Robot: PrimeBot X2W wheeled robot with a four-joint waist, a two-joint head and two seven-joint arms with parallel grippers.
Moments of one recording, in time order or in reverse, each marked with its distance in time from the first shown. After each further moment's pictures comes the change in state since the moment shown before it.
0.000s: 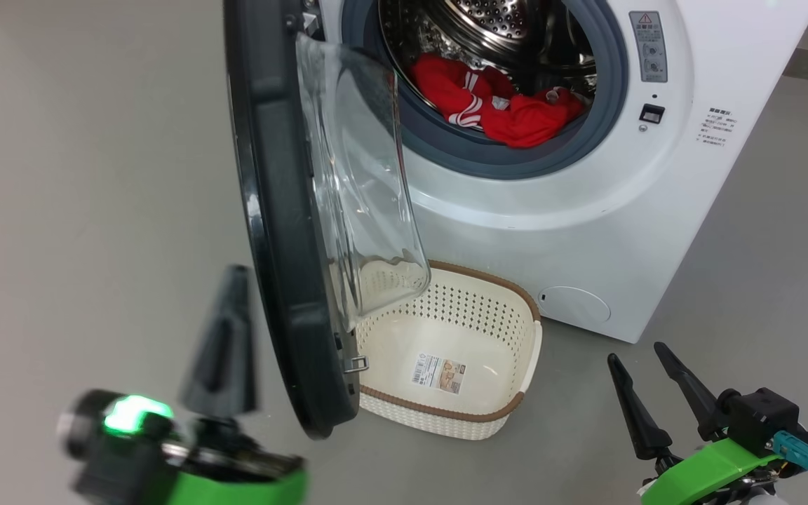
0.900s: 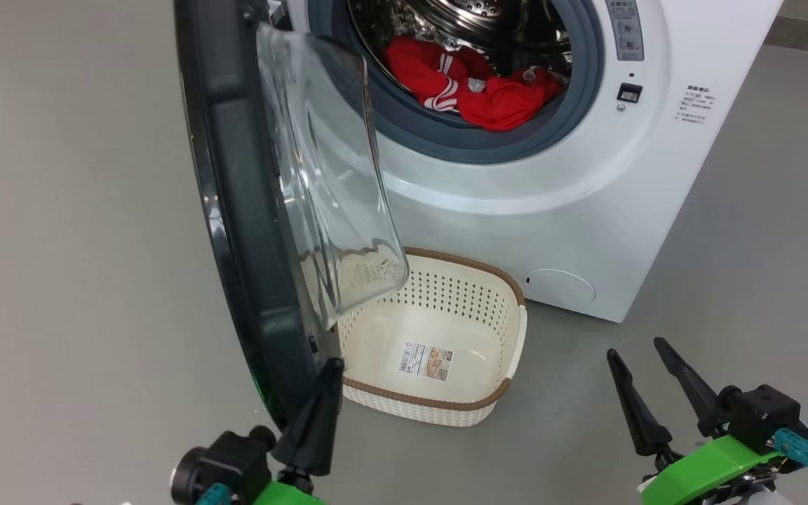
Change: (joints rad) left arm -0.022 0.009 -0.219 0.386 -0.151 0.000 0.000; right arm -0.004 -0.001 0.004 -0.010 0.001 0.000 0.000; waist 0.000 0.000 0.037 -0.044
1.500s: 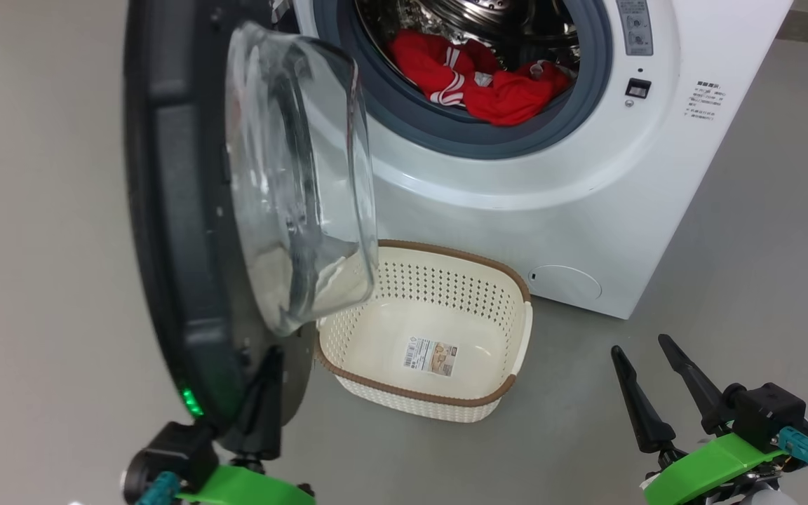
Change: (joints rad) left arm -0.010 -0.014 0.137 0.053 0.003 0.001 0.000; right arm 0.000 0.000 -0.013 -0.007 0.000 0.000 0.000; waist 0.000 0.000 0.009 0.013
